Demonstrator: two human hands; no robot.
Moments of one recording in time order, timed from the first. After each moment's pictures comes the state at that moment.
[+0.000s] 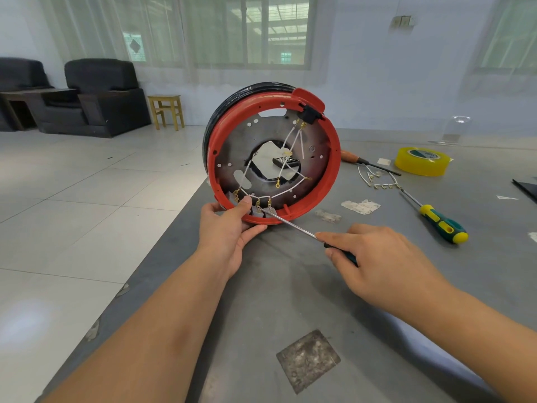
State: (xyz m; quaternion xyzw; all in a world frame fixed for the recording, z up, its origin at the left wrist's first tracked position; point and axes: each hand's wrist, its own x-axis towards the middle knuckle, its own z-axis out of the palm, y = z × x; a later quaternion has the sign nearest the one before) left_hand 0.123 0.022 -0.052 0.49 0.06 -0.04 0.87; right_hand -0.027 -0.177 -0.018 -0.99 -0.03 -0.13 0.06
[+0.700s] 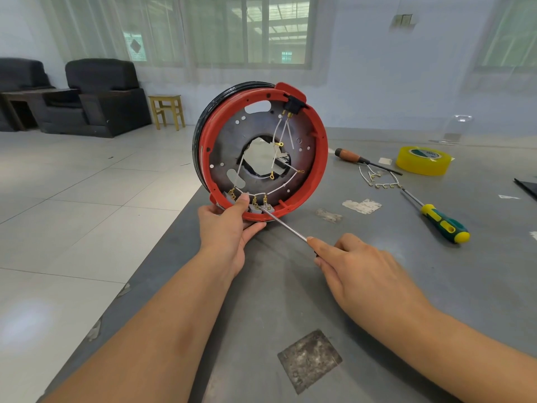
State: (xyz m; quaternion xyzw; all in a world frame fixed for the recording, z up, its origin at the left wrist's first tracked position) left_hand 0.123 0.018 -0.050 0.49 0.08 -0.01 0.87; right_hand -0.033 -0.153 -0.037 -0.99 -0.03 -0.12 0.01
